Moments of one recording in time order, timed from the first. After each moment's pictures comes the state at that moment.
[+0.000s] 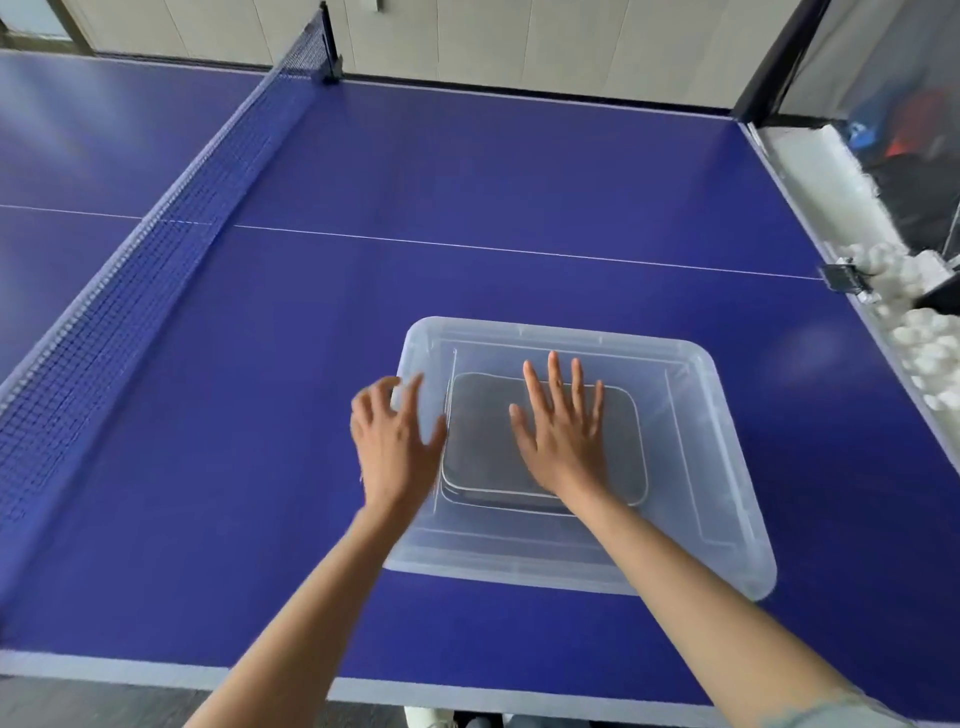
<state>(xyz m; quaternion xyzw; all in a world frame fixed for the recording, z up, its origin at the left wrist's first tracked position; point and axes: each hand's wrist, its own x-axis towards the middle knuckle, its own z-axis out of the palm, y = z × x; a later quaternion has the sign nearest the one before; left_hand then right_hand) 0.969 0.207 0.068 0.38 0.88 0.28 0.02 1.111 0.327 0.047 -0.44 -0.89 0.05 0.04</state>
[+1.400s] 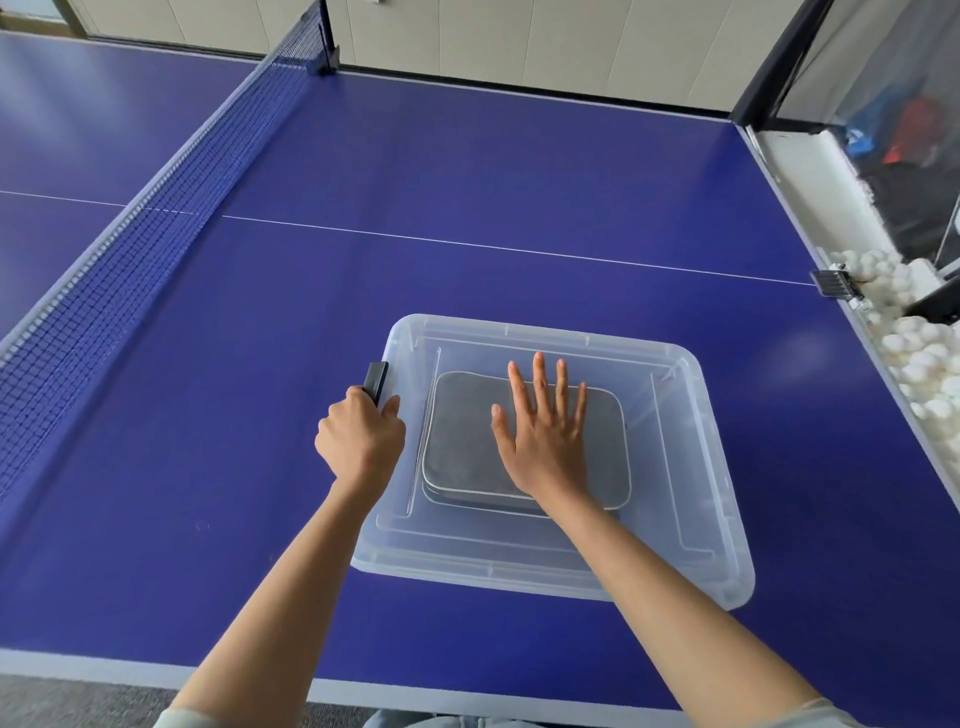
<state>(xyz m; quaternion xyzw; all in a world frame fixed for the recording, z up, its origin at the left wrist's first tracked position) 0.952 0.226 0.073 0.19 0.95 0.23 0.10 1.110 0.329 0.042 -0.45 -0.89 0.06 0.07</state>
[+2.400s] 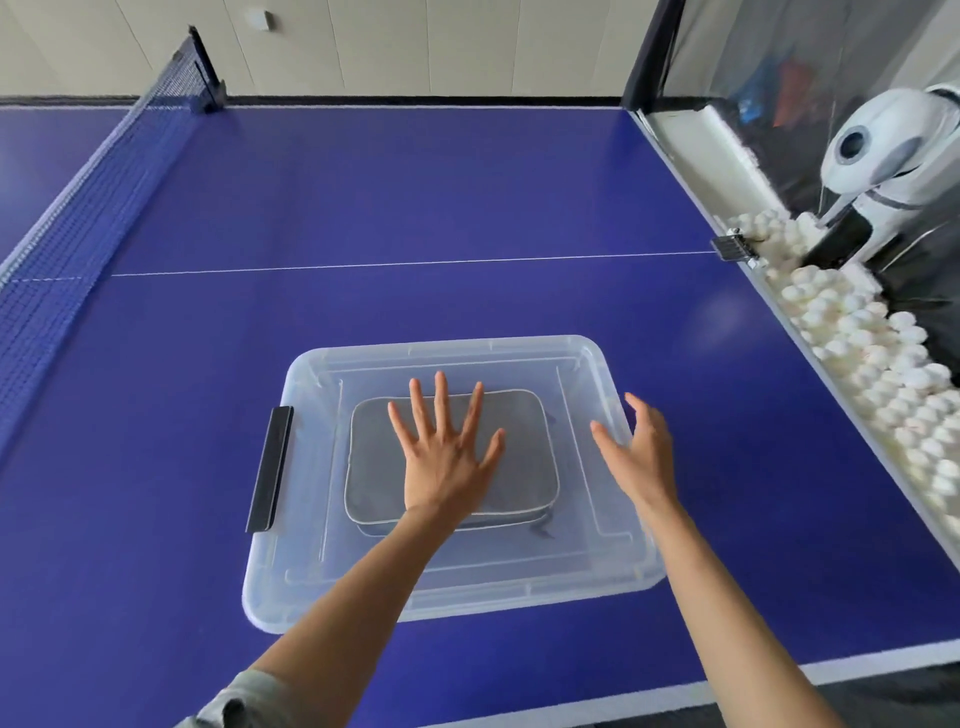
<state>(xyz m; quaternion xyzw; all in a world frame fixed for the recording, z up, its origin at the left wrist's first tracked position) 1.078 0.306 0.048 0.56 0.83 0.05 0.04 1.270 0.387 0.076 -0.65 -0.64 0.33 0.24</state>
